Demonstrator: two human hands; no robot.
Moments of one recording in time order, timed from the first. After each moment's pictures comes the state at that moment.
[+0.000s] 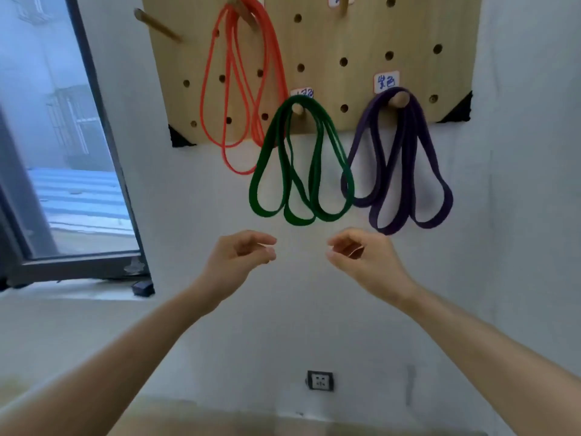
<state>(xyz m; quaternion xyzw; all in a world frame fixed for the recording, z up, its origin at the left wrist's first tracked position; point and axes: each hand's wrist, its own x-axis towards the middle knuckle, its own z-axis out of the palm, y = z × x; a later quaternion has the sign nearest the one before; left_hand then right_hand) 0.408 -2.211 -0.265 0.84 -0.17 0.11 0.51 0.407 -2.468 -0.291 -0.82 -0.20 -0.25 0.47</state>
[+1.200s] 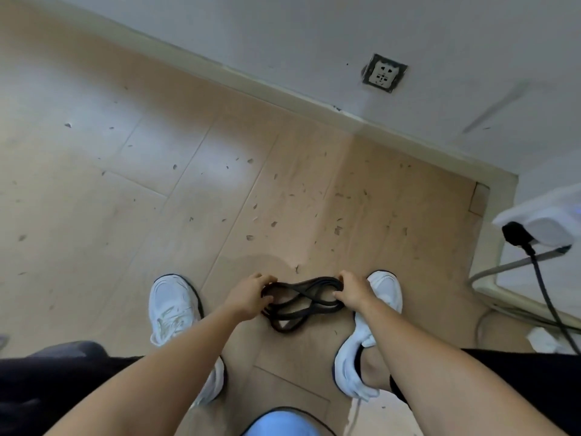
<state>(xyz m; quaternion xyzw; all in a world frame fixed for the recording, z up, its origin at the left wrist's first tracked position) 0.121 -2.159 -0.847 0.87 0.05 -0.41 0.28 0.177 -2.431 -0.861 -0.90 0.04 0.42 0.15</state>
